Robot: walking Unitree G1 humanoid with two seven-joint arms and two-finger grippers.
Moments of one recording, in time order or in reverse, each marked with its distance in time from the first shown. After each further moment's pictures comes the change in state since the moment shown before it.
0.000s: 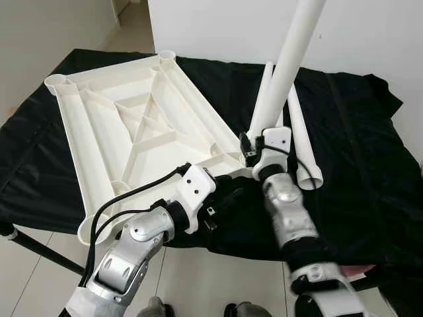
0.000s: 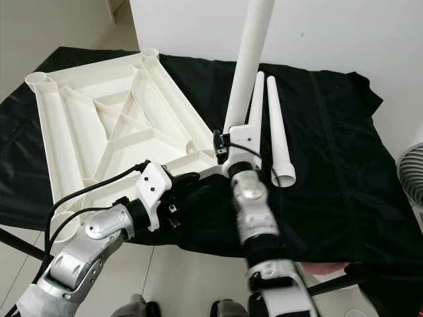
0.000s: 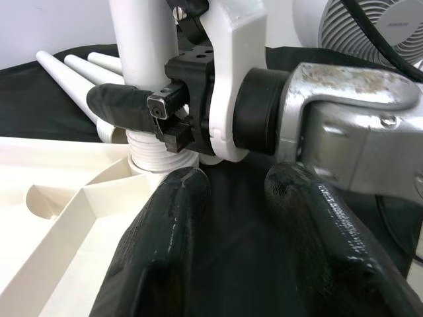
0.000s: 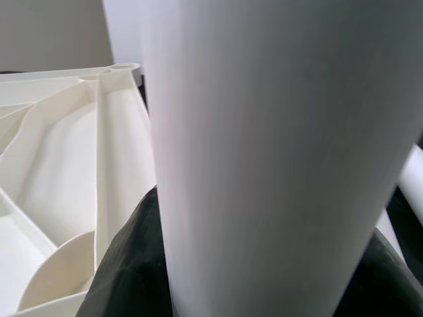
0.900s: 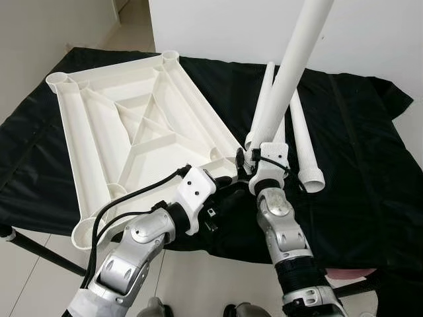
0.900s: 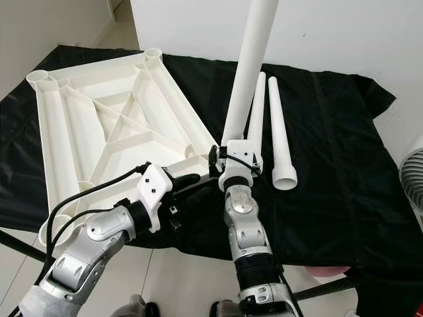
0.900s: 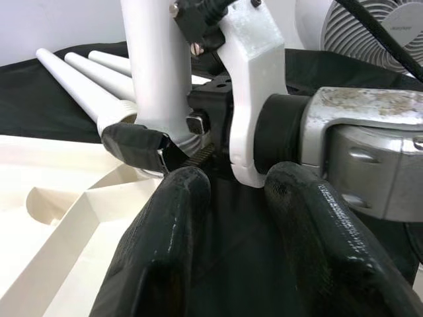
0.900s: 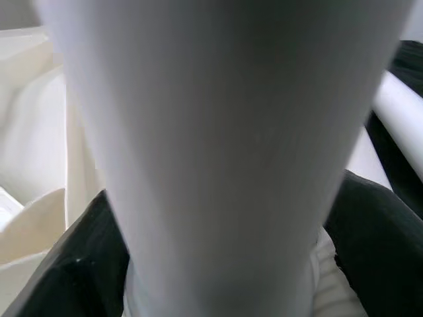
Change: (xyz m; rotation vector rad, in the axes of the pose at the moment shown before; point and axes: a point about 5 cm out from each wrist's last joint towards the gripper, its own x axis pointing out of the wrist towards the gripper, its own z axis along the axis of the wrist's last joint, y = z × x) left arm 0.001 -0.001 -0.002 -0.012 -0.002 0.003; right arm -0.011 -0.002 -0.007 0.028 0.083 -0.026
